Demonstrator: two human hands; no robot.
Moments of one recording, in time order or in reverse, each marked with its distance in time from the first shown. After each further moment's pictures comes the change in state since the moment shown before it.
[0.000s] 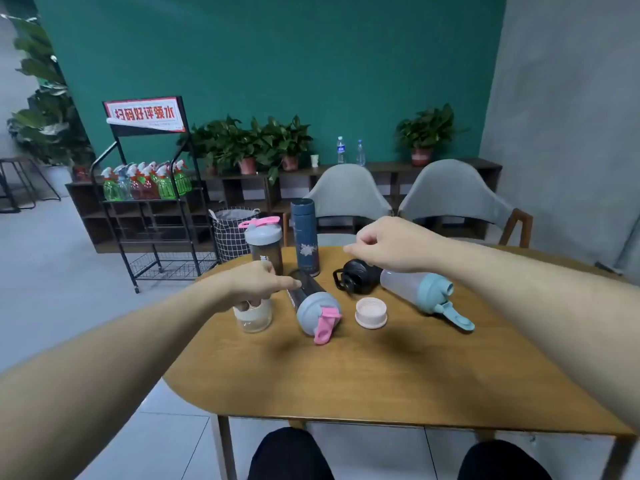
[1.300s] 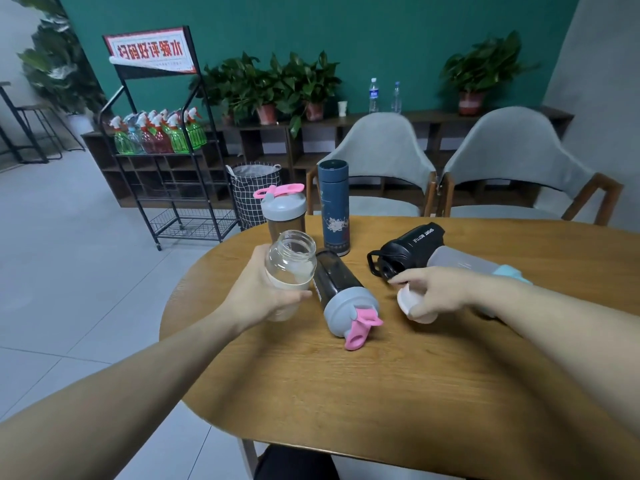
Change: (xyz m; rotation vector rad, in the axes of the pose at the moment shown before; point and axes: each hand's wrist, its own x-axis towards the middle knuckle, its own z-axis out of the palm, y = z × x) left_hand 0.067 -0.078 0.028 -0.282 0.290 0.235; right_hand 0.079 0.112 0.101 -0.129 -0.505 0.308
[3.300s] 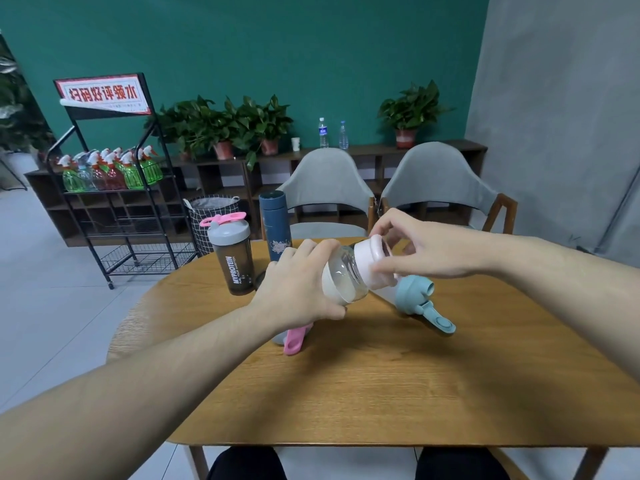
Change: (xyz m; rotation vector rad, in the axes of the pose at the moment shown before) left_hand -0.045 0.157 0.086 0.667 -0.130 0.408; right_hand -0.160 0.021 -0.073 0.201 0.327 -0.263
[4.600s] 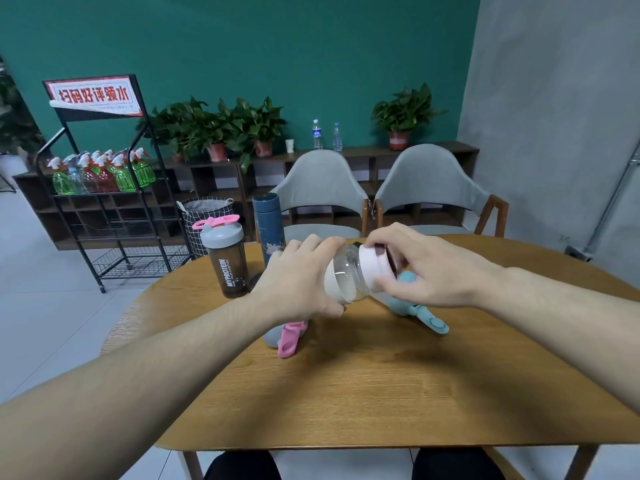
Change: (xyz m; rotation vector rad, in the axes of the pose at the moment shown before) left_hand 0.011 0.009 -0.005 0.120 -0.025 0.090; right_hand -0.011 0.025 0.024 -0.200 0.254 -0.257
